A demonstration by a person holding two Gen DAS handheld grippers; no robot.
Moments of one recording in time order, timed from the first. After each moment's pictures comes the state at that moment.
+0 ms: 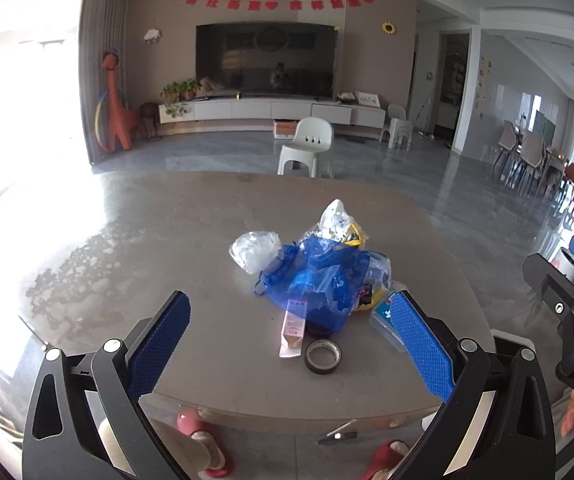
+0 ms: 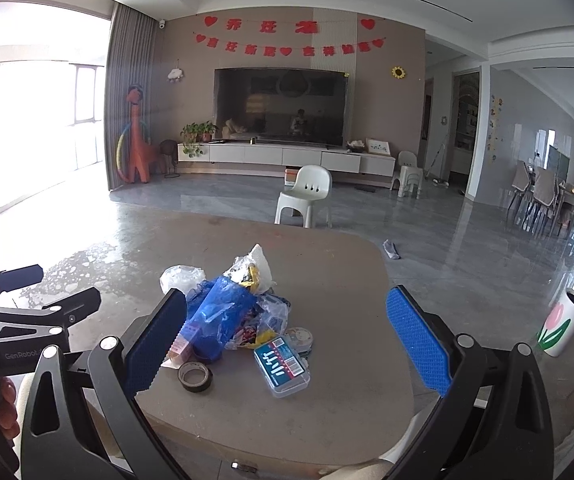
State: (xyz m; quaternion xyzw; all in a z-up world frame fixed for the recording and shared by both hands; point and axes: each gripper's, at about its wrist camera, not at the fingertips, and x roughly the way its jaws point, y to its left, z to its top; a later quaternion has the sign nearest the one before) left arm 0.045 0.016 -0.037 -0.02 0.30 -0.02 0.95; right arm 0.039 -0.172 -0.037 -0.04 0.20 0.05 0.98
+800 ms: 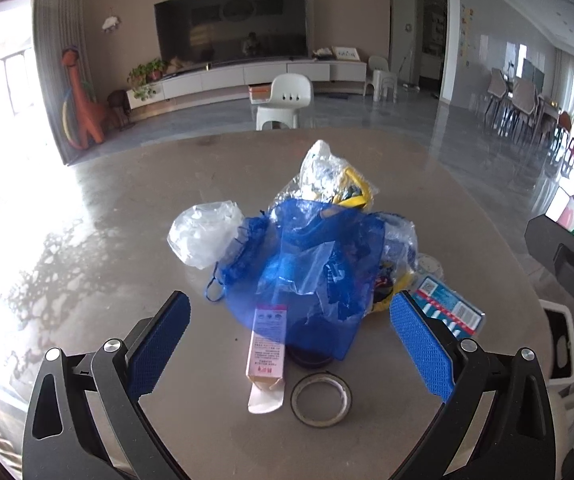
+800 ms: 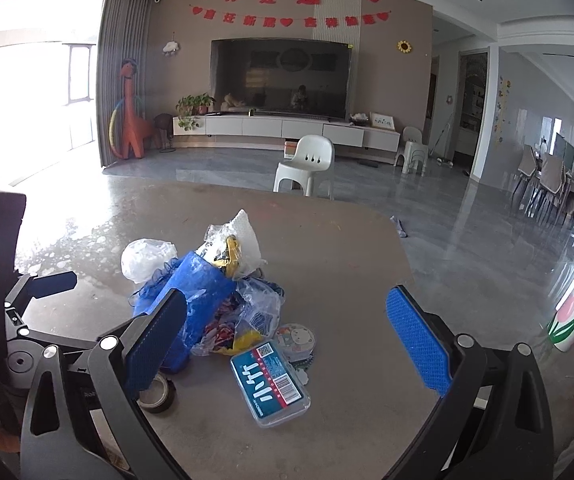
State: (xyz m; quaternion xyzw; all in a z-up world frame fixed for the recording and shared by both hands) left arm 0.161 -0.026 -0.132 0.04 0.37 -0.04 0.93; right arm 0.144 -0.178 -0.109 -0.04 0.25 0.05 0.97
